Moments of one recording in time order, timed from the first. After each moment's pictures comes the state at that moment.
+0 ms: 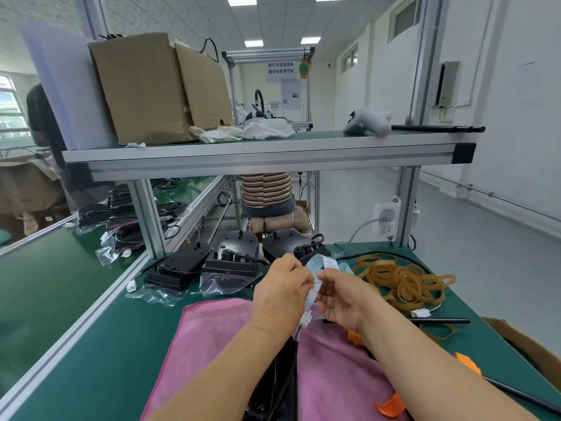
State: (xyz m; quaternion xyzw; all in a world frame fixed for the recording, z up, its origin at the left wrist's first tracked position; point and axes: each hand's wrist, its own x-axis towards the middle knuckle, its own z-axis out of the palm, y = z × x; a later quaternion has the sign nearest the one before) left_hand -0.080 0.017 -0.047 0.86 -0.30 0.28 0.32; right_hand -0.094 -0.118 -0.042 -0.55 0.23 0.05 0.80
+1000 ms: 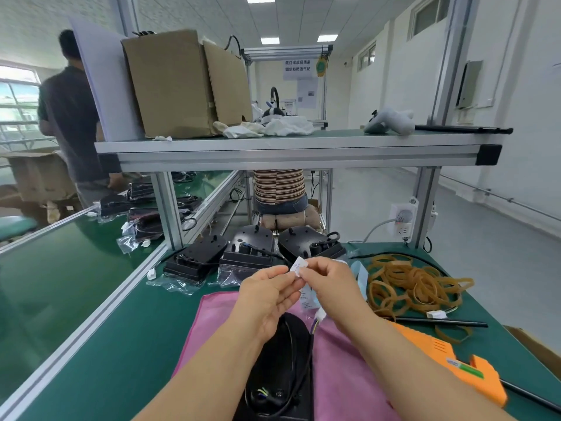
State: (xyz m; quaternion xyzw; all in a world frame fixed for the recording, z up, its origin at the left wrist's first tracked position) left_hand -0.090 0.062 -0.029 0.53 0.03 -0.14 0.84; right_hand -0.108 -0.064 -0.035 -0.76 0.01 -0.17 0.62
